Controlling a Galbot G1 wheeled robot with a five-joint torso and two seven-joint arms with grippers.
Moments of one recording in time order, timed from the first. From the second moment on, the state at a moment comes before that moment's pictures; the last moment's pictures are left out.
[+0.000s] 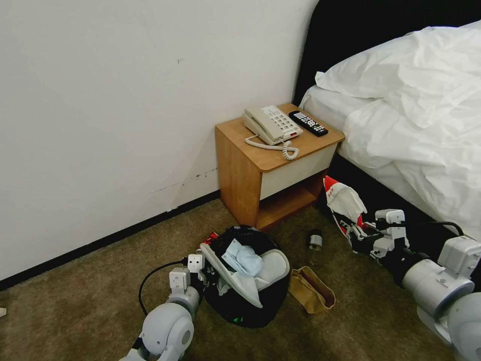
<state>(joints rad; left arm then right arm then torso) 1.37 -1.29 -0.18 -1.99 -0.47 0.54 -0.31 -1.72 0.64 0.87 2.51 1.24 -0.40 0.32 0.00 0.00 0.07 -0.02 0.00</state>
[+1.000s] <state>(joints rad) 1.35 -1.44 -0.10 -1.98 -0.34 0.57 -0.26 -1.64 0.56 0.80 2.50 1.38 -0.43 0.29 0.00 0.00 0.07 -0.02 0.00</state>
